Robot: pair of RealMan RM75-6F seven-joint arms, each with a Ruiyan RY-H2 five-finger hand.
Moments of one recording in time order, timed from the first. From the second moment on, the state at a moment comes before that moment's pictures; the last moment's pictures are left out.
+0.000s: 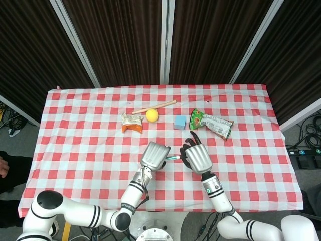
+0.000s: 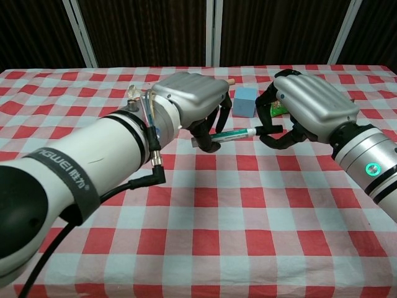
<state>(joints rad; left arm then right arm) -1.00 -1.97 -0.28 -1.56 0.72 1.22 1.00 0.53 -1.84 0.16 -1.25 -1.49 1.26 -0.30</state>
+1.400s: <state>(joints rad) -0.89 -1.97 -0.17 -1.31 0.74 1.17 0.97 0.53 -1.82 0.15 -1.09 -1.38 1.14 -0.23</state>
